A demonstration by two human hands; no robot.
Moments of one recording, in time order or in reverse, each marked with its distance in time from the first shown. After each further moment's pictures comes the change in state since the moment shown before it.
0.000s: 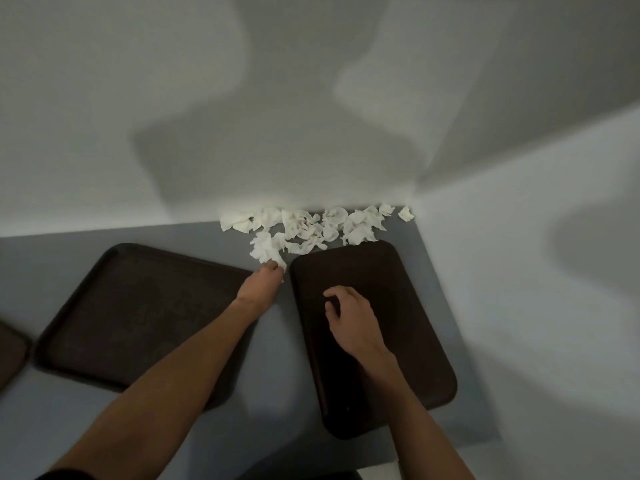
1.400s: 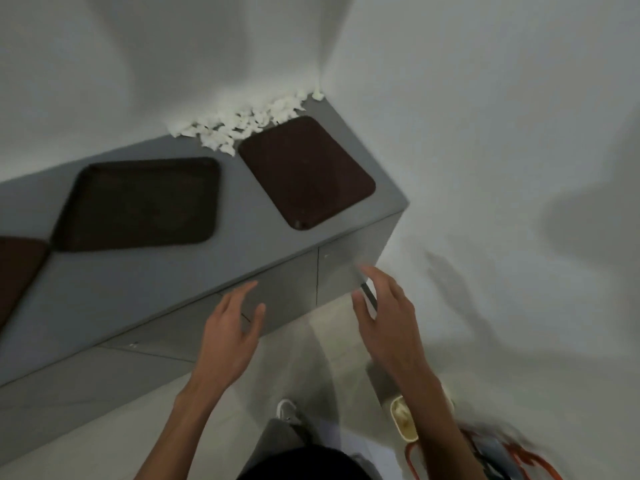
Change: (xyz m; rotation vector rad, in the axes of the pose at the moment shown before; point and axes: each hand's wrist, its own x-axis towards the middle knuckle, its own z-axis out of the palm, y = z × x) left_hand -0.543 0.090 0.057 -0.494 0.183 0.096; right_hand -0.527 -0.046 0.033 0.135 0.396 0.258
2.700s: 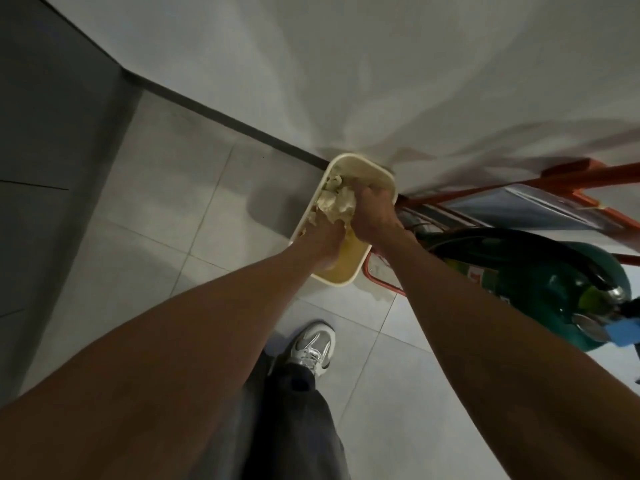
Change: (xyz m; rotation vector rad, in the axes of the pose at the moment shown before) left_hand -0.083 -0.123 0.889 0.669 -1.245 0.536; right_hand -0.149 0.737 0.283 -0.072 -0.254 0.935
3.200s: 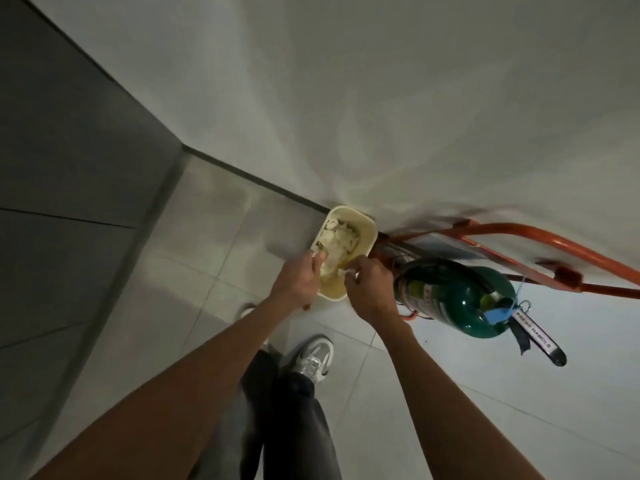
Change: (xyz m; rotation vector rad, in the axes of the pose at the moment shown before) left_hand -0.192 0.035 -0.118 -0.613 0.215 -0.194; right_hand -0.174 -0.036 -0.048 0.302 0.180 0.060
